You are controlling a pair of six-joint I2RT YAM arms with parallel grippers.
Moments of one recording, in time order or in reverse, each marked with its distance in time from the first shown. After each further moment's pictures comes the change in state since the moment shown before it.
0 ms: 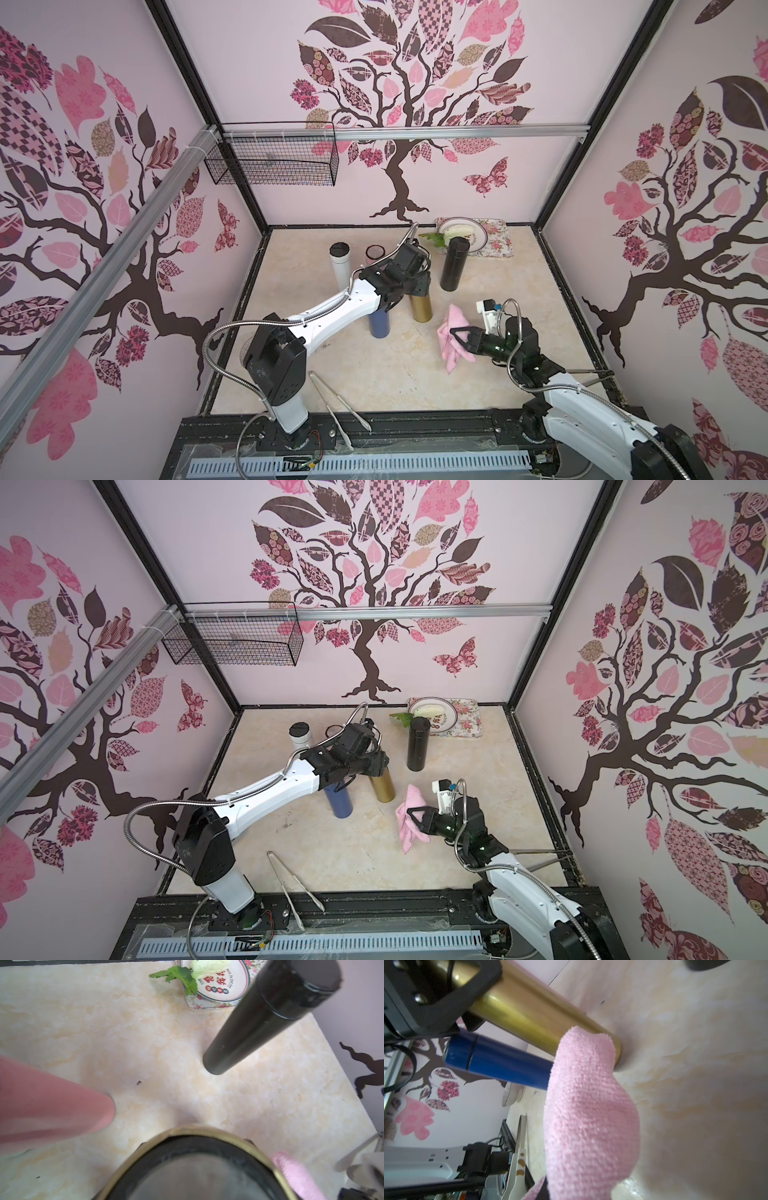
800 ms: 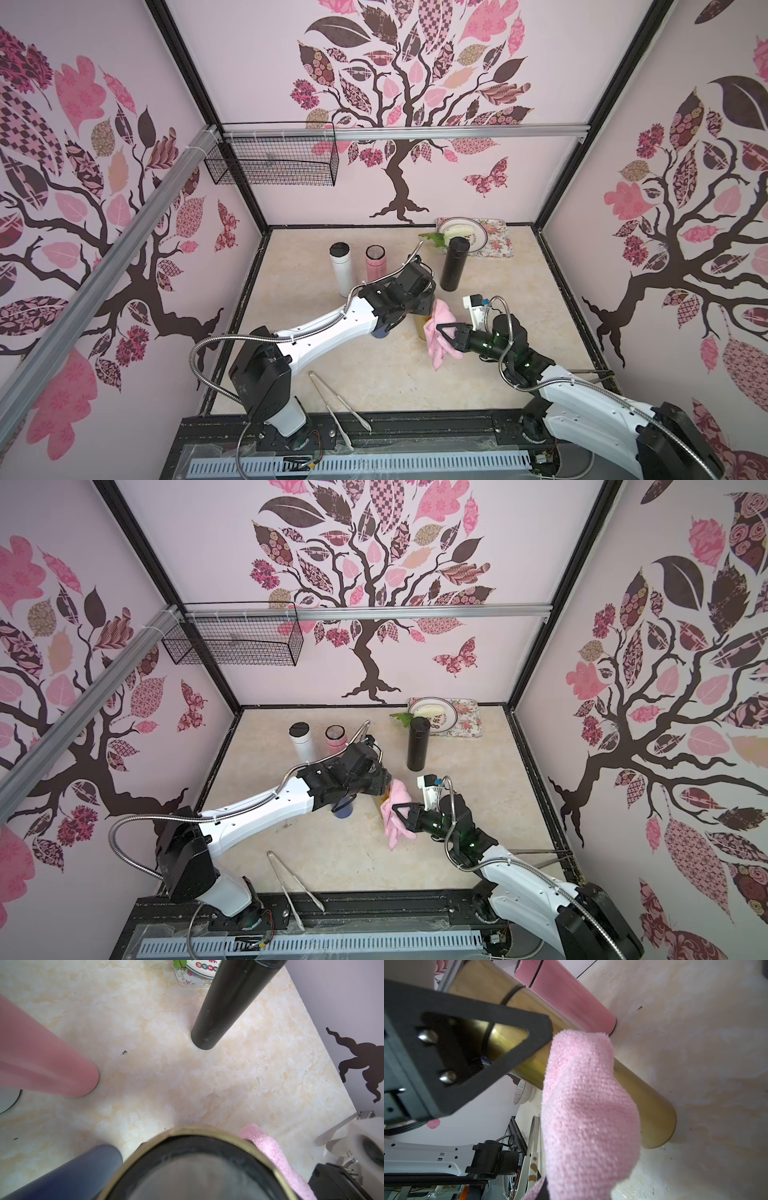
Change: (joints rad) left arm -0.085 -0.095 -0.130 0.000 -0.046 -0.093; right arm 0.141 0.098 0.096 0.085 0.117 0.027
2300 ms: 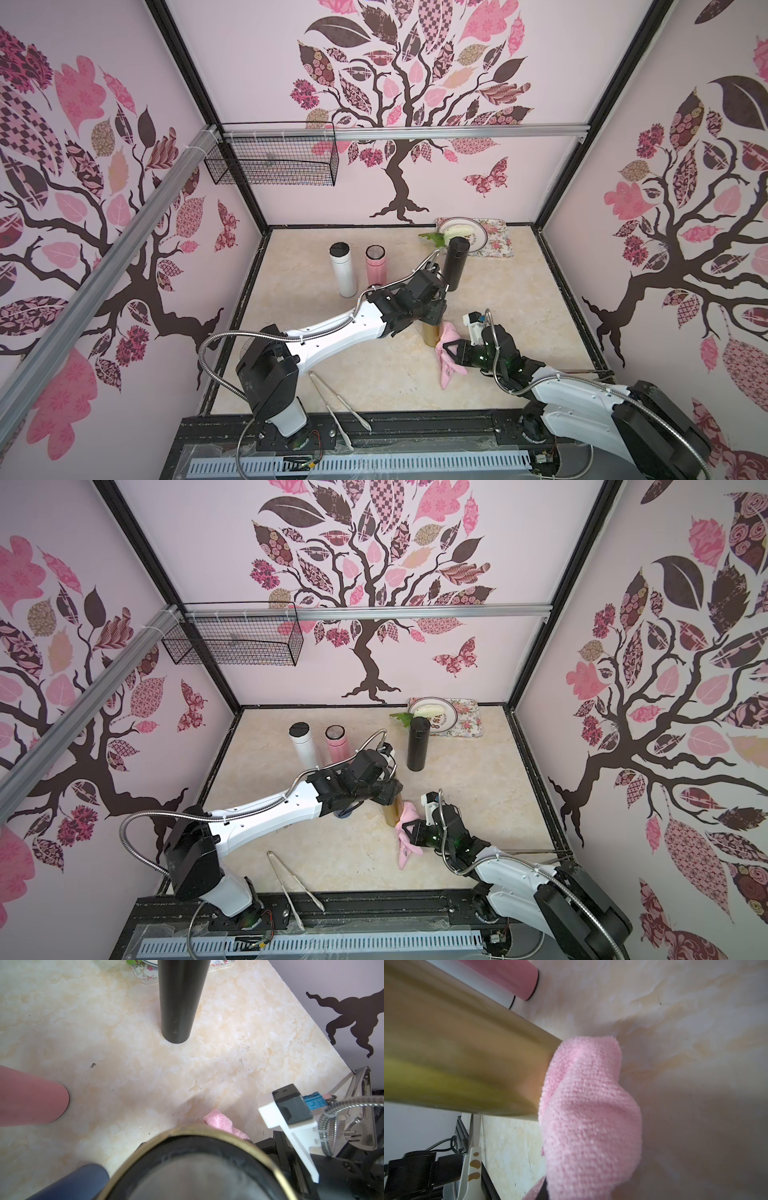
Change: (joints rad) left arm -0.066 0.033 0.000 0.062 0.047 0.156; right arm 0.018 0.097 -0.115 -0.062 0.135 -0.013
